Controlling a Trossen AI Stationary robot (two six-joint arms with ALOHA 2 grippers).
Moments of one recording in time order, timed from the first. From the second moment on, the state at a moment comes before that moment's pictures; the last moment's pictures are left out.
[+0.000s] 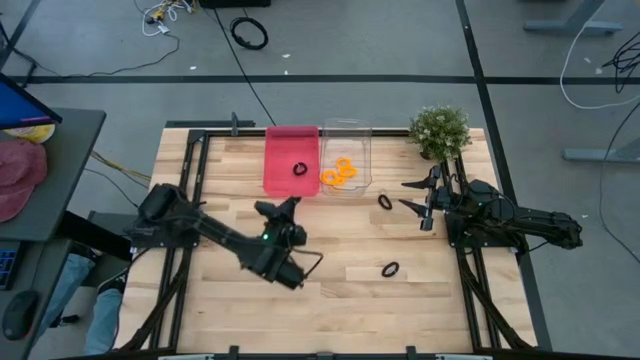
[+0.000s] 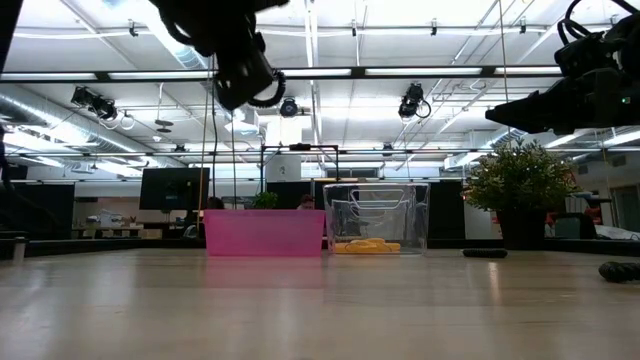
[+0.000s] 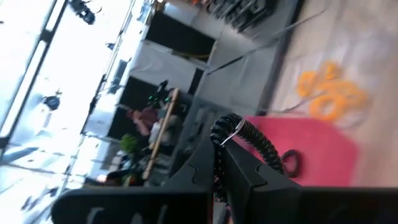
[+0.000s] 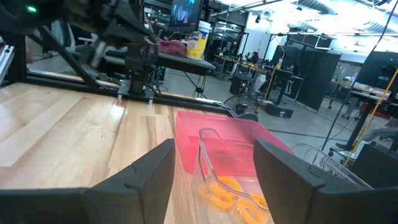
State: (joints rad) left arm -0.43 1.88 1.44 -1.31 -1.48 -0.67; right arm -0.20 0.00 0.02 0.01 0.00 -0.24
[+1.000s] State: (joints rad) left arm 0.06 1.88 1.34 -1.37 -1.57 -0.66; right arm -0.20 0.00 0.02 0.01 0.00 -0.25
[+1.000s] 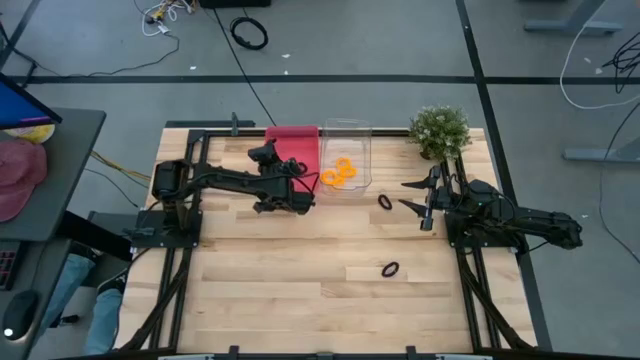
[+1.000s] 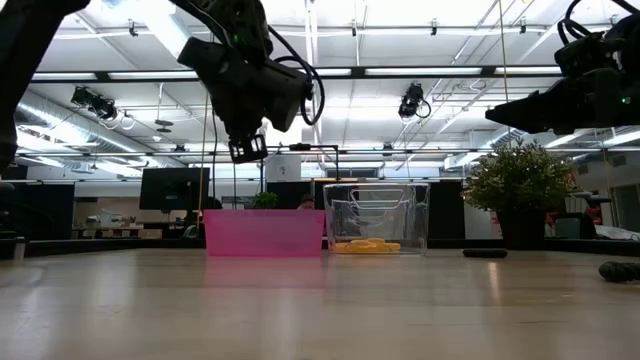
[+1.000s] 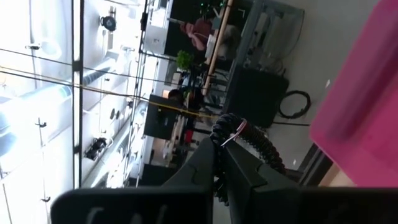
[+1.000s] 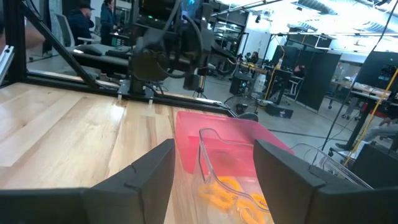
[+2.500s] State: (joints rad) left arm 0.15 1.88 1.33 -1.16 -1.53 -0.53; right arm -0.20 0.00 0.02 0.01 0.00 -0.24
